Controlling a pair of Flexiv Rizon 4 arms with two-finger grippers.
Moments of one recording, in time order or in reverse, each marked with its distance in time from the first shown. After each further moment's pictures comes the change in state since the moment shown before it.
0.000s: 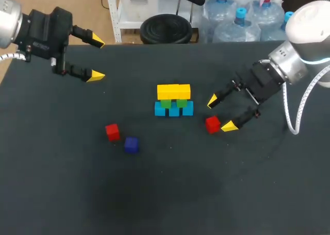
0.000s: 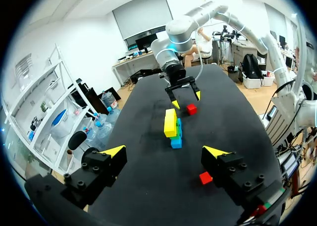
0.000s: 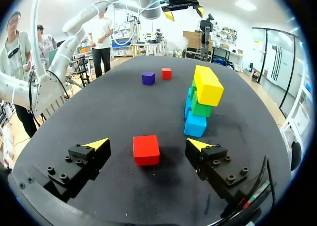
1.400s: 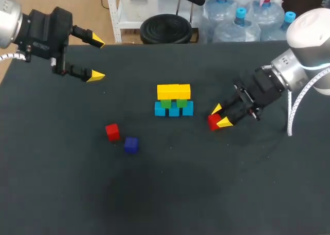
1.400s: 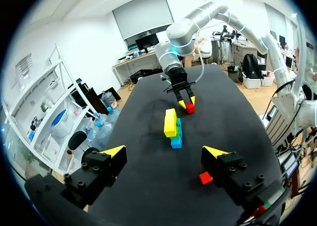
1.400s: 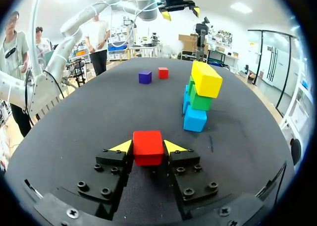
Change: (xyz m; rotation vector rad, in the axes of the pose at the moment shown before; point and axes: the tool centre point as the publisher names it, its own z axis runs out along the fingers) left arm 0.000 0.000 0.000 0.000 0.000 0.000; right arm 0.010 -0.002 0.005 0.044 -0.037 0.017
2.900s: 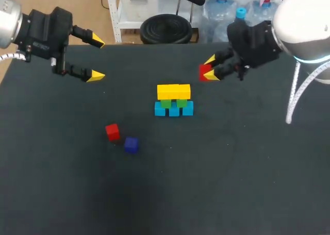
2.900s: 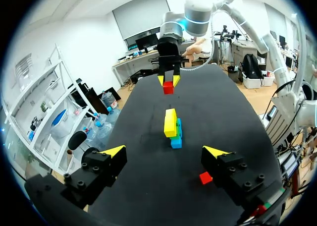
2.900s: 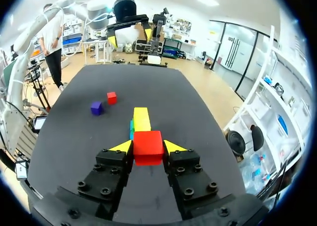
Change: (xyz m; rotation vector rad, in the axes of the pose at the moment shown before) left arm 0.000 0.000 0.000 0.000 0.000 0.000; right arm -0.115 -0.063 -0.056 0.398 0.134 0.105
